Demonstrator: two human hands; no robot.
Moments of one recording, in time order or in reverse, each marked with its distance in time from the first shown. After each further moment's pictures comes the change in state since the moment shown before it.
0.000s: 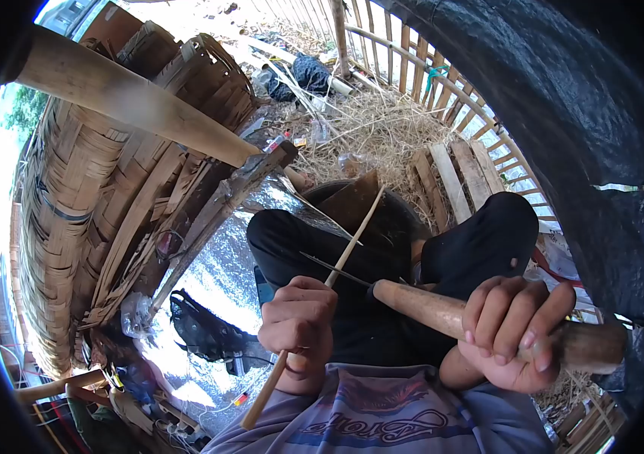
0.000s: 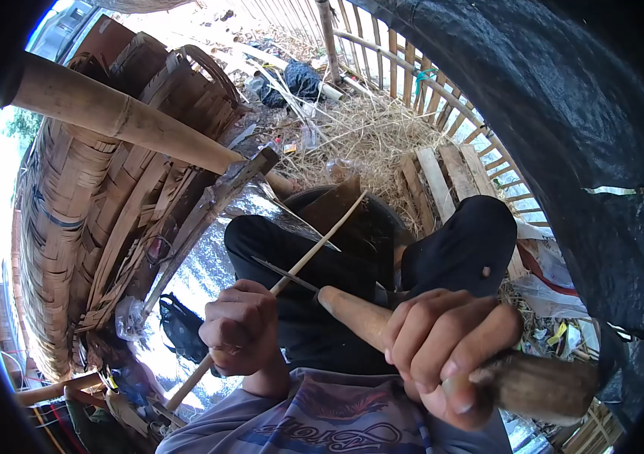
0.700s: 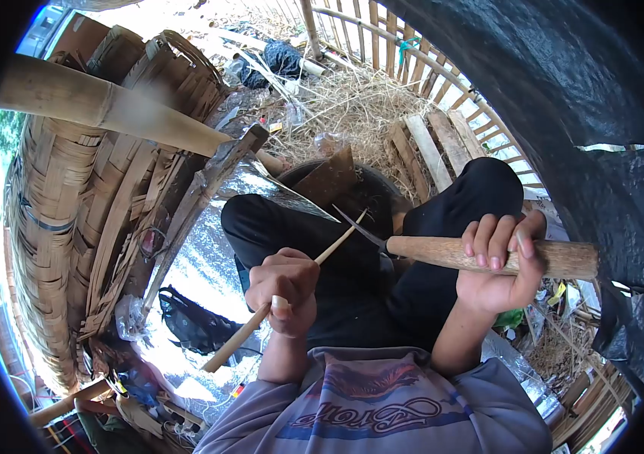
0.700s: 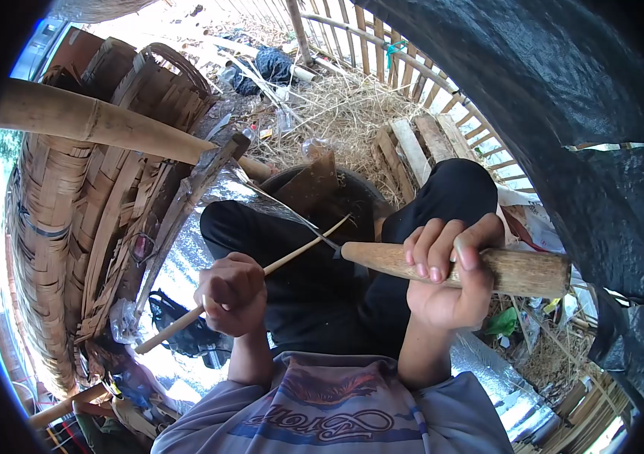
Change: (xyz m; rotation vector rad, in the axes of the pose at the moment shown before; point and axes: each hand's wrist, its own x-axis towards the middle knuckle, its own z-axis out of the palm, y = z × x) left_hand -0.029 -0.022 0.004 -0.093 -0.003 -0.132; right_hand -0.027 0.006 -0.054 -0.132 0.348 0.017
